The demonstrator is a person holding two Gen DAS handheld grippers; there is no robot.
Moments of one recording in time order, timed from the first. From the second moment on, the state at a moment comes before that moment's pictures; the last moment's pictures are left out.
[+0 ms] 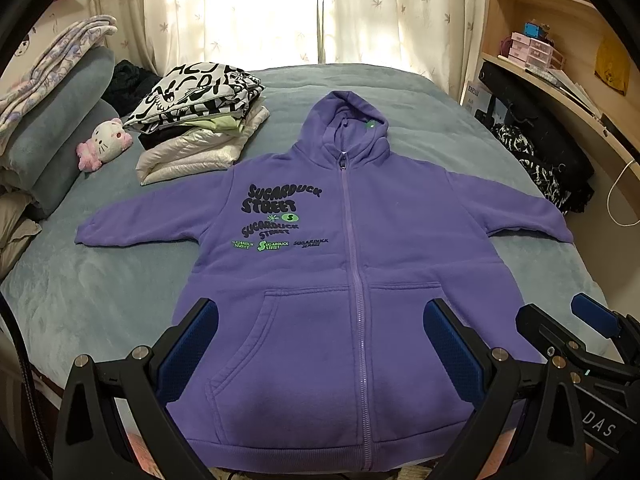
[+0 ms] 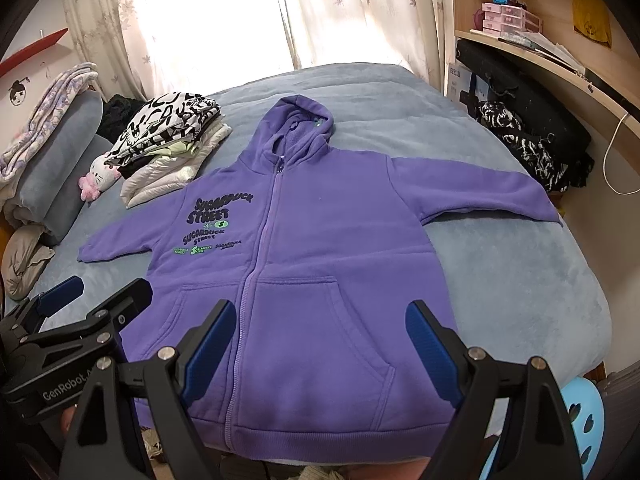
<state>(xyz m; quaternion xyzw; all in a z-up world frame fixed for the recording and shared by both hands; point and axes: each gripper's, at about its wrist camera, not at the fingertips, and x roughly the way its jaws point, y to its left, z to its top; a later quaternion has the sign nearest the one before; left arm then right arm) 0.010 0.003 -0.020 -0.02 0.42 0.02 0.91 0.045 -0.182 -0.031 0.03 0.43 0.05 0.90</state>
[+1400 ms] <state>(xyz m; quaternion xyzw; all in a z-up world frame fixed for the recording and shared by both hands) 0.061 -0.020 -0.016 0.01 0.40 0.03 0.92 0.082 -0.200 -0.024 0.00 0.40 0.02 0.92</state>
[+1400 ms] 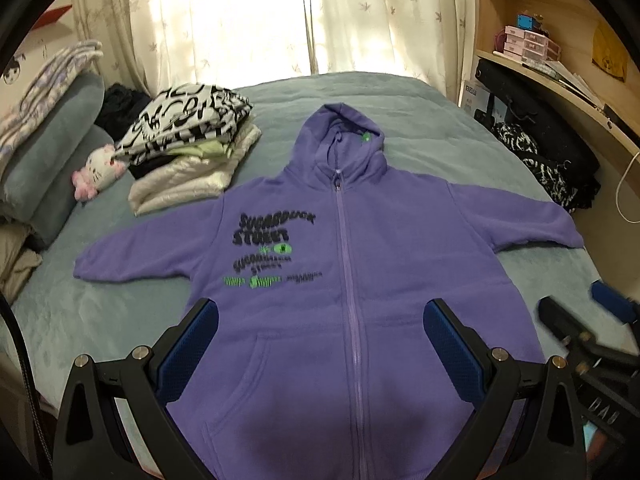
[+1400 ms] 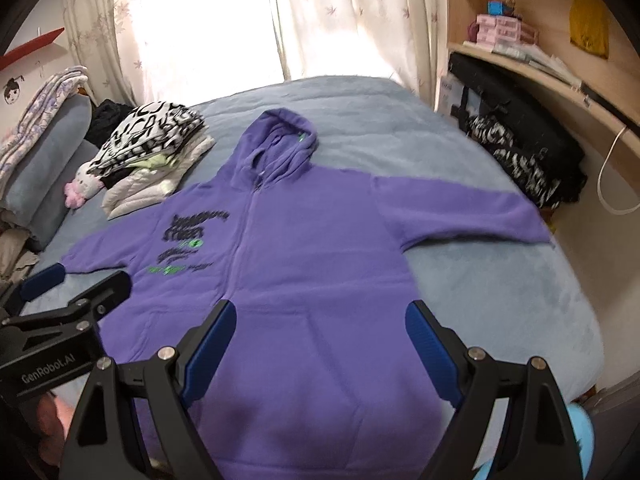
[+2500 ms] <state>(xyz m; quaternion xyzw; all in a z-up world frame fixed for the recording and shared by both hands) 0.270 -0.127 -0.077 -0.01 0.32 -0.04 0.95 0.248 -0.541 -0.154 0.32 0.46 -0.17 0.81</state>
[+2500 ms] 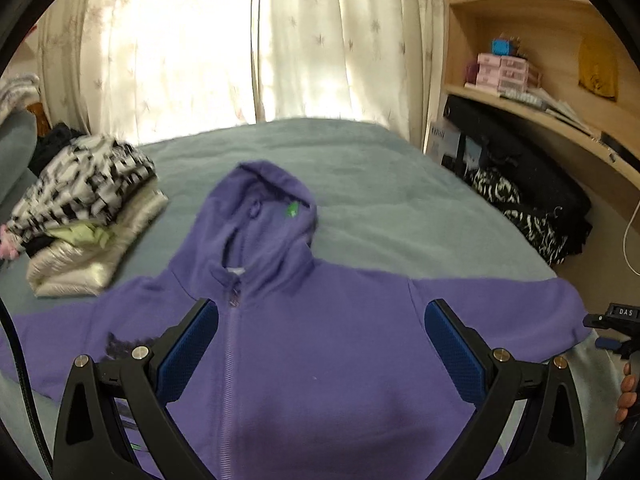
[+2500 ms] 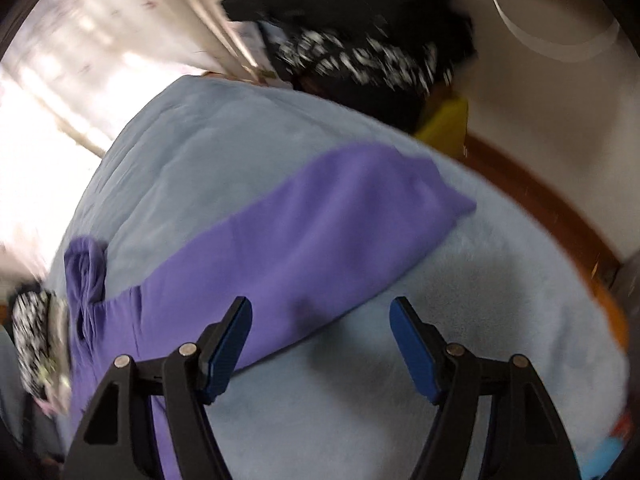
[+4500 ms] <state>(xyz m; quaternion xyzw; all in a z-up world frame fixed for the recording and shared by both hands) 0.257 -0.053 -0.130 -0.07 0.43 -0.08 0.90 0.239 -0.250 -0.129 0.07 0.45 0.10 0.88</state>
